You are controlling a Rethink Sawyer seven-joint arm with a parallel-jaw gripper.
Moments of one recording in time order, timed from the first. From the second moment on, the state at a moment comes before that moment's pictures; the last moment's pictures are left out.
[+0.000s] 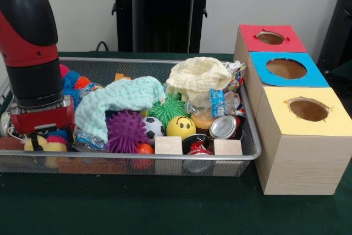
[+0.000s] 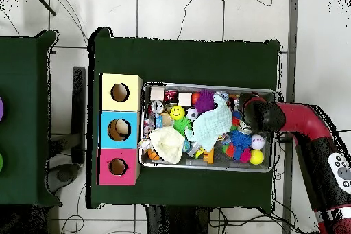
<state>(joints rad) -1.06 -0.29 0.79 1.38 -0.90 0.64 1.42</state>
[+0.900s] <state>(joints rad) -1.06 -0.29 0.78 1.38 -0.90 0.64 1.42</state>
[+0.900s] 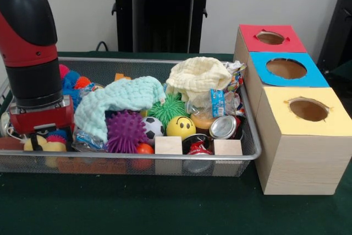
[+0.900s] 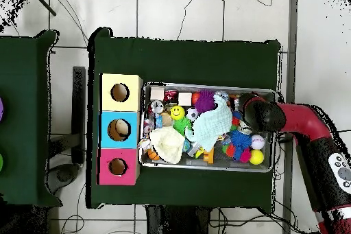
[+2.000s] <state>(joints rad) -1.08 -0.29 0.78 1.37 -0.89 0.64 1.42</state>
